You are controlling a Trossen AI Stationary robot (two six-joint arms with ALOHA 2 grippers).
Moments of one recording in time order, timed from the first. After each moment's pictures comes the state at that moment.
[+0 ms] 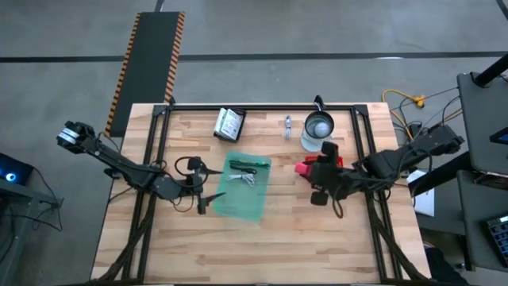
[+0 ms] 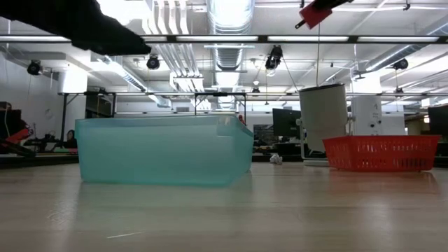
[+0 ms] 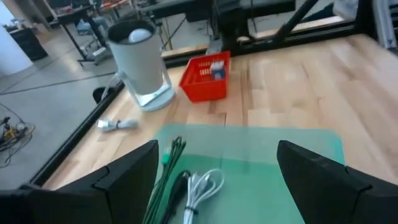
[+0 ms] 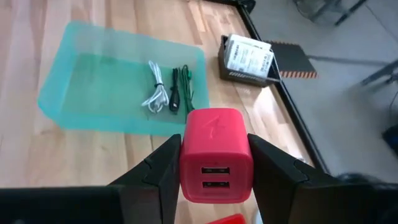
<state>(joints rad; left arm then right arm) -0.46 0.98 0.45 0.23 -0.66 0.01 0.43 1.22 1.17 -0.82 0.70 0.28</state>
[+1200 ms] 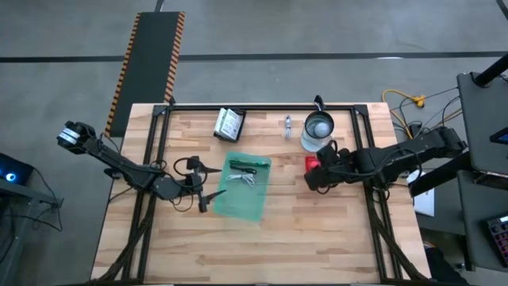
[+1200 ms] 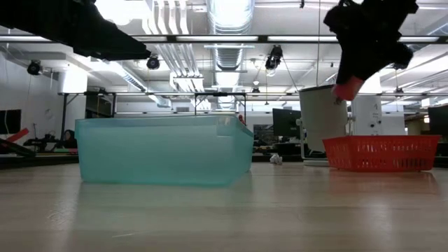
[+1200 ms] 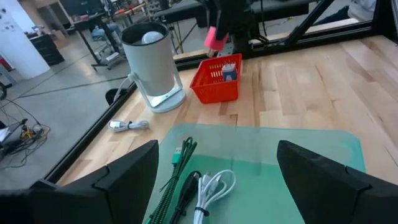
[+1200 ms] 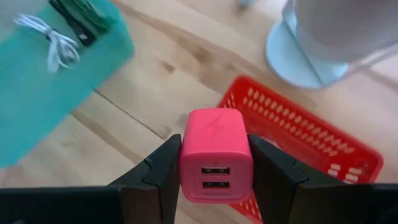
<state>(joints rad) -0.46 0.99 0.40 0.33 -0.72 0.04 0.24 1.21 0.95 -0.99 0.49 1.19</state>
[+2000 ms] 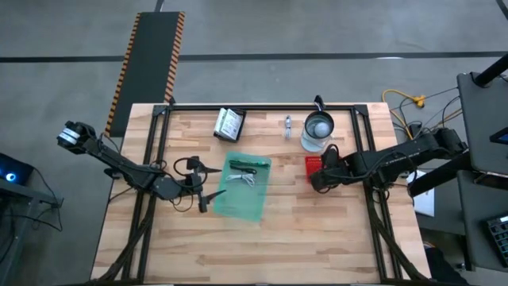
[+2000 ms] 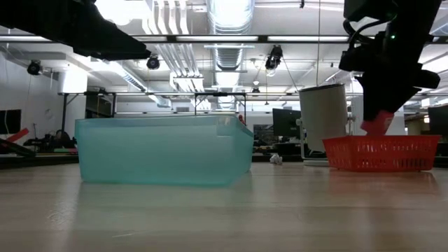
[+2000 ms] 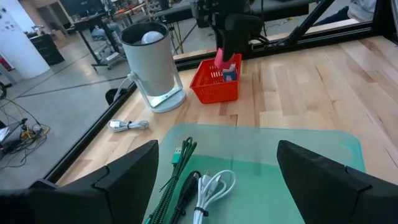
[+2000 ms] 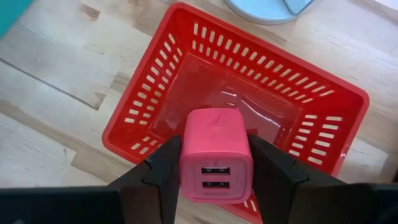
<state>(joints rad) -0.46 0.99 0.40 0.33 -0.72 0.03 0.19 1.21 0.77 -0.99 0.37 1.31</state>
